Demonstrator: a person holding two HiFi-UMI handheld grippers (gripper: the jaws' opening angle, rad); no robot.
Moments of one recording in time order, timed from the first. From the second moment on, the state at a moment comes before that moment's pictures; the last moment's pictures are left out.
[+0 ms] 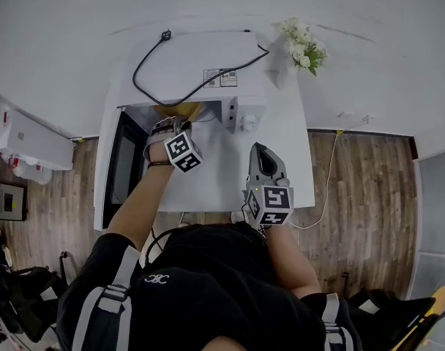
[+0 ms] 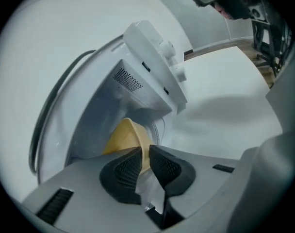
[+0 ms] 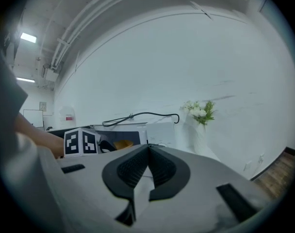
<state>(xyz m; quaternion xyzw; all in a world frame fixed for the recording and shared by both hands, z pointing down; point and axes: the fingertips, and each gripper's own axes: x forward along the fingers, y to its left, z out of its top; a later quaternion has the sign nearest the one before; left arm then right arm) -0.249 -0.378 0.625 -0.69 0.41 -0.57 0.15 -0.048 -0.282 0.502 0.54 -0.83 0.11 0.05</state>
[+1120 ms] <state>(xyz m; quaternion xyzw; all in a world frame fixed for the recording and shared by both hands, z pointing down) -0.228 -0.254 0.601 -0.72 0.39 -0.55 0.14 -0.143 -0.306 0.512 0.44 -0.89 0.12 0.05</state>
